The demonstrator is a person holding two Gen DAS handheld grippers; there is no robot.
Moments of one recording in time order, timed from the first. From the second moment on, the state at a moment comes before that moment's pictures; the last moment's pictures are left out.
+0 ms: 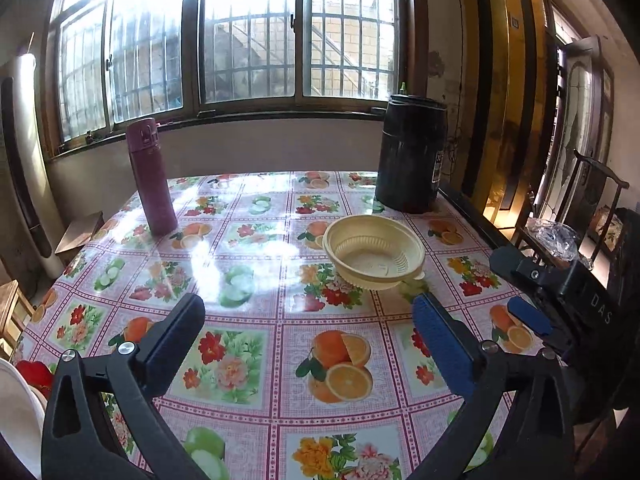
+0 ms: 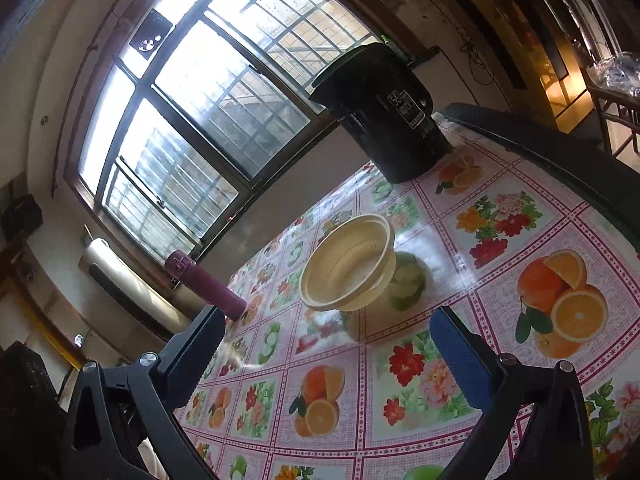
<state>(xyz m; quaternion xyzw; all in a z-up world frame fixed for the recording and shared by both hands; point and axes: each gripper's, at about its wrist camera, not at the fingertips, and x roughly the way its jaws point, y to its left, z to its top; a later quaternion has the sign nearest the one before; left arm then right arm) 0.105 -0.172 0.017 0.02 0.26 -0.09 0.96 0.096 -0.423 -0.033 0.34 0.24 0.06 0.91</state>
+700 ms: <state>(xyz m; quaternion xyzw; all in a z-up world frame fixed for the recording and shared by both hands) 0.147 -0.155 -0.024 0.00 0.29 -0.05 0.95 0.105 -0.410 -0.040 0.30 0.26 0.03 0.92</state>
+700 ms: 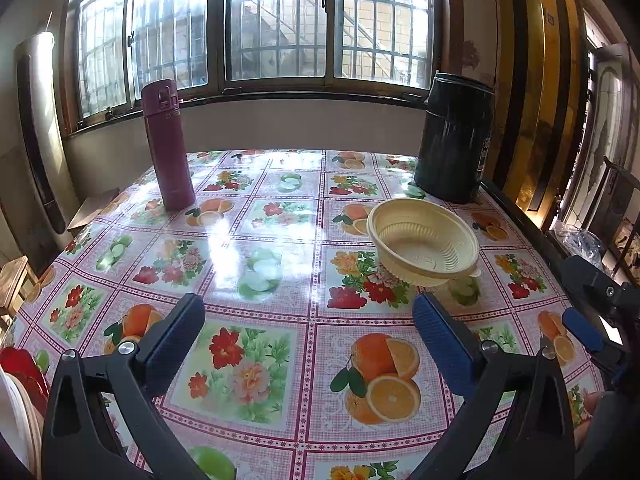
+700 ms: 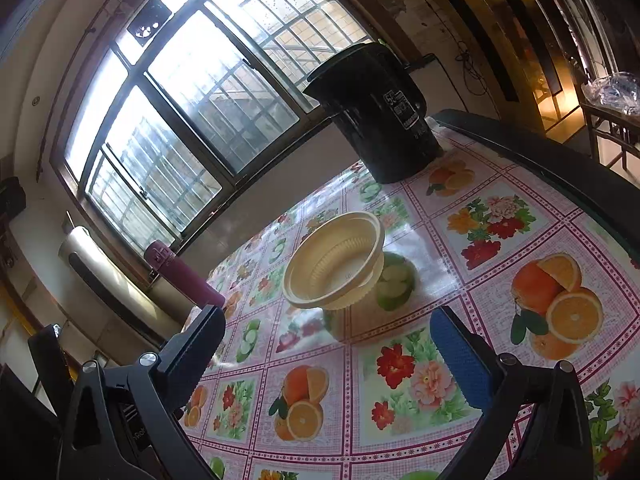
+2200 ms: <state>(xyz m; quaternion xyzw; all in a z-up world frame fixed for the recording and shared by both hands) 0.142 -0.159 -0.026 0.02 0.30 -0.07 0.95 0.105 -0.412 -0.046 0.32 0.27 0.02 0.91</state>
